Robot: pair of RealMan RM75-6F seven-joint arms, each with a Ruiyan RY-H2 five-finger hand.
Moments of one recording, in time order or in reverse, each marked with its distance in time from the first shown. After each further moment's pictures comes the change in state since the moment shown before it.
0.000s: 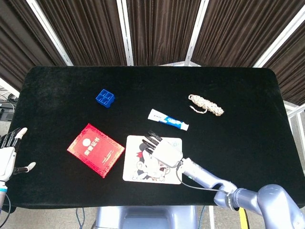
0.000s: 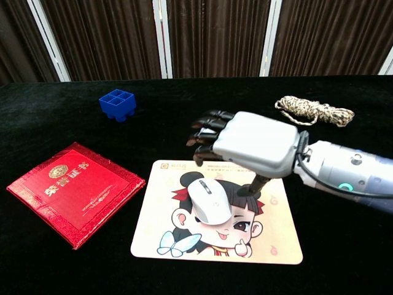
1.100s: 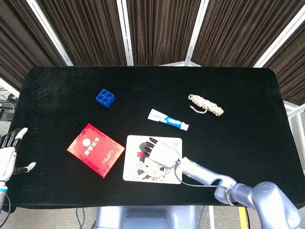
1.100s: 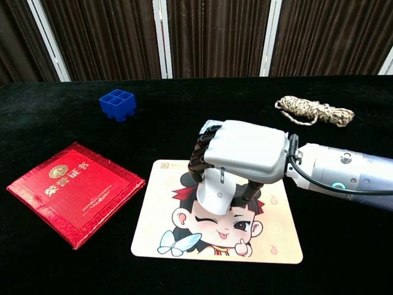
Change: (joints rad) left arm 0.000 -0.004 0.002 0.008 0.009 0.004 0.001; right arm 0.048 -0.033 -0.027 0.099 -0.099 -0.004 0.174
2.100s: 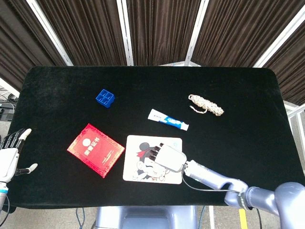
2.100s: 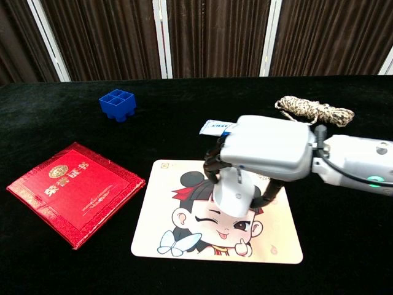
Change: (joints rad) left arm -0.003 0.006 0.019 0.023 0.056 -0.005 -0.028; right arm -0.039 0.166 0.041 -0.247 -0.032 -0.095 -0.088
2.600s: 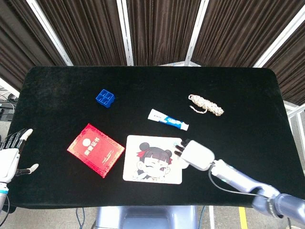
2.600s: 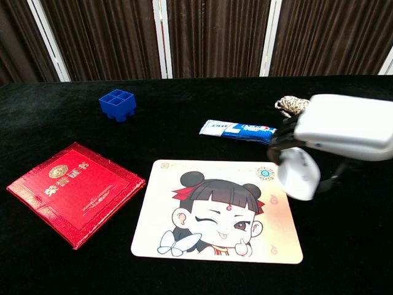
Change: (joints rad) left arm 0.001 0.001 0.007 0.008 0.030 0.005 -0.026; right arm -0.109 0.198 -0.057 -0.053 -0.030 0.119 0.060
